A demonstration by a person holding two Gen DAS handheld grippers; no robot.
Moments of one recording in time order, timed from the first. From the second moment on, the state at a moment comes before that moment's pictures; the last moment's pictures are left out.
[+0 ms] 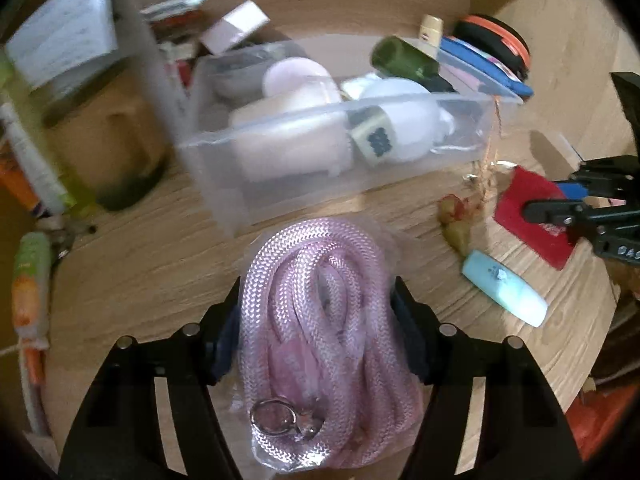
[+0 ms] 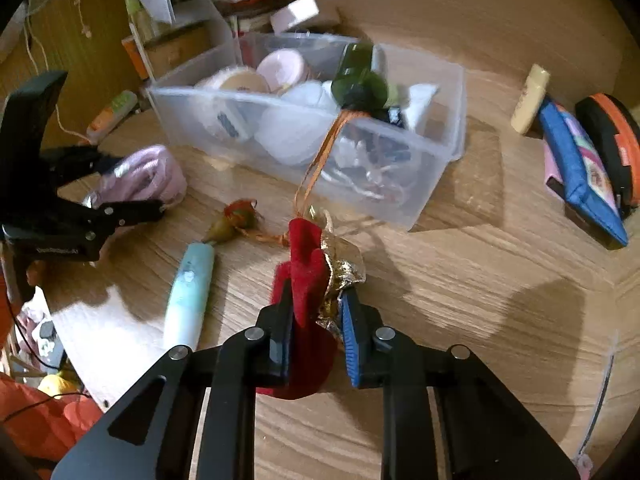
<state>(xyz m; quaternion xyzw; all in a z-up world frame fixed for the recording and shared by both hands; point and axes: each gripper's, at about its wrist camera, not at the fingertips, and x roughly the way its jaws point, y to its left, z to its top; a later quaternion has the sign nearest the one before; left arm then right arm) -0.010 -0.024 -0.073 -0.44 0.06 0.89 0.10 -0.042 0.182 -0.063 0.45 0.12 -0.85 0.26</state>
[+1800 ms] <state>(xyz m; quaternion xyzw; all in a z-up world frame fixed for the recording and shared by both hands) -0.133 0.025 0.028 -0.33 -0.02 0.94 0.11 -0.146 0.166 0.005 0.36 0.12 -0.91 0.20</state>
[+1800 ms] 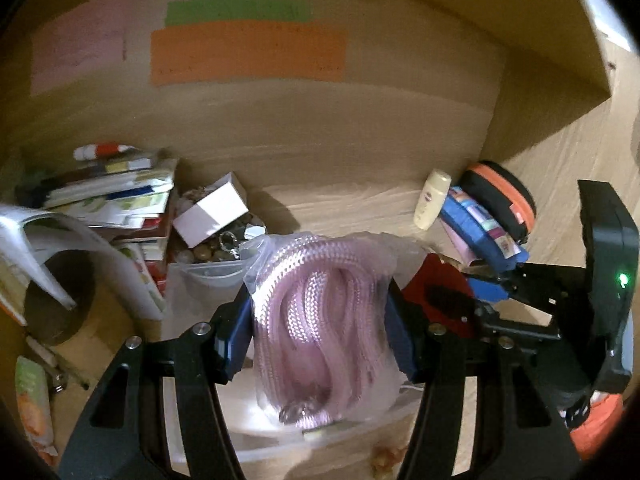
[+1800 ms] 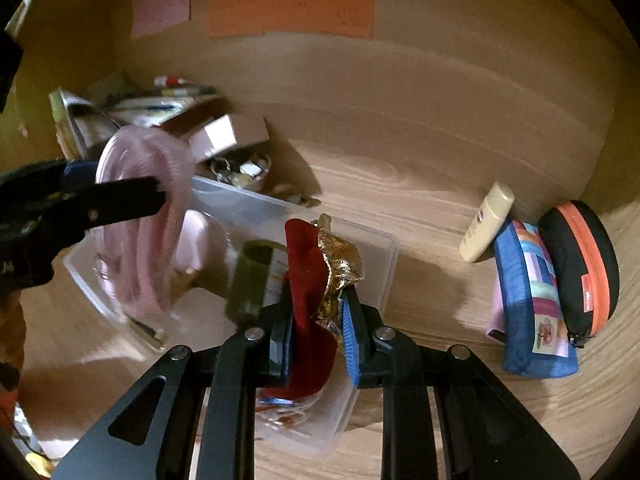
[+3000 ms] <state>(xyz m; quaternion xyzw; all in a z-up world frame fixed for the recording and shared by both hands) -0.110 0.022 0.030 -0.33 0.00 0.94 0.10 -0.115 0.162 0.025 0.33 0.11 -0.91 0.21</state>
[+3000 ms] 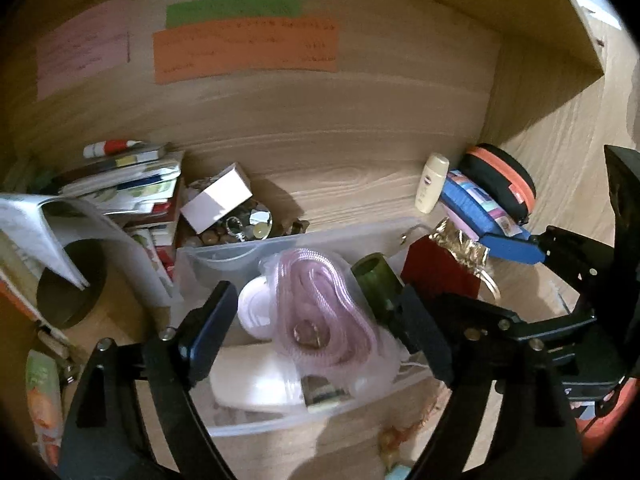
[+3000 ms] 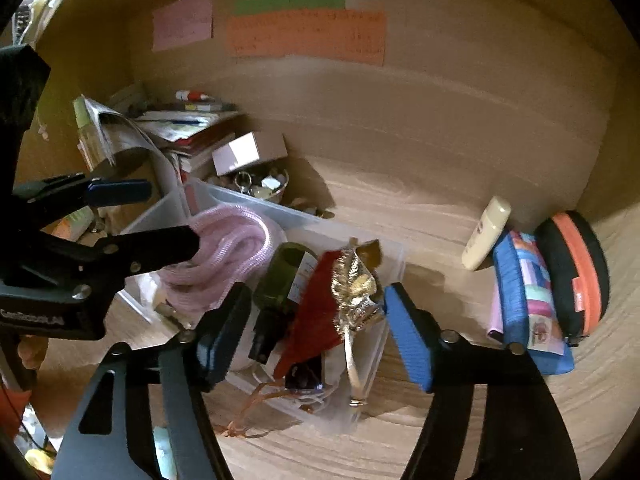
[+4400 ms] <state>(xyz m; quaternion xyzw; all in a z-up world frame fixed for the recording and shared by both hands) -0.007 -0.008 -0.058 -0.44 0.02 0.90 0.08 0.001 0.132 -0.061 0.43 0.13 -0.83 0.33</state>
